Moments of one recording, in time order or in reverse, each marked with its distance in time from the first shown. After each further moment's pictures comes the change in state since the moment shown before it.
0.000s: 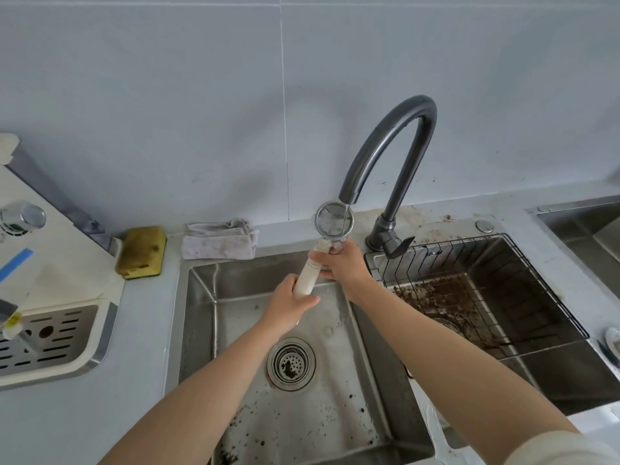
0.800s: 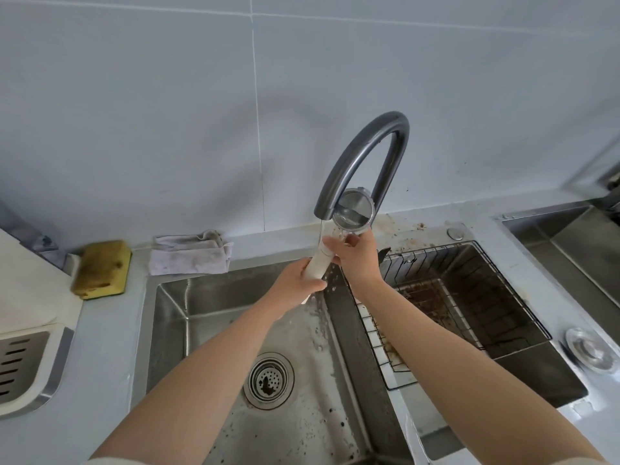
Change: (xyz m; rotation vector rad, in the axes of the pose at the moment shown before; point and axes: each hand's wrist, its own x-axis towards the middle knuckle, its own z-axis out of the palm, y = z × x) left_hand 0.044 0.051 0.017 0.031 -0.182 0.102; right_hand 0.003 -0.029 -0.036 -0.011 0.266 -0.218
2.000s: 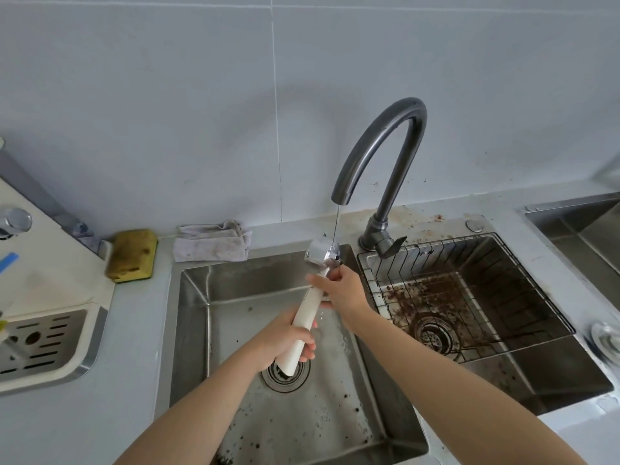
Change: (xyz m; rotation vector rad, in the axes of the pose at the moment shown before) left_hand -0.076 -0.065 0.000 -0.343 -0.216 -0.257; right_hand -0.046 0.053 0.021 -0.083 -0.117 0.316
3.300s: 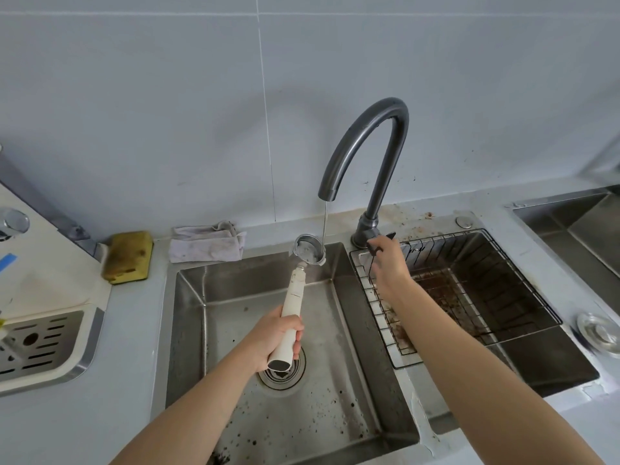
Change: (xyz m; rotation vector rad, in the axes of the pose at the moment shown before) left_hand -0.012 0.002 0.009 -0.264 0.097 -0.025; right_hand 0.019 -0.037 -0.069 0.304 0.185 0.071
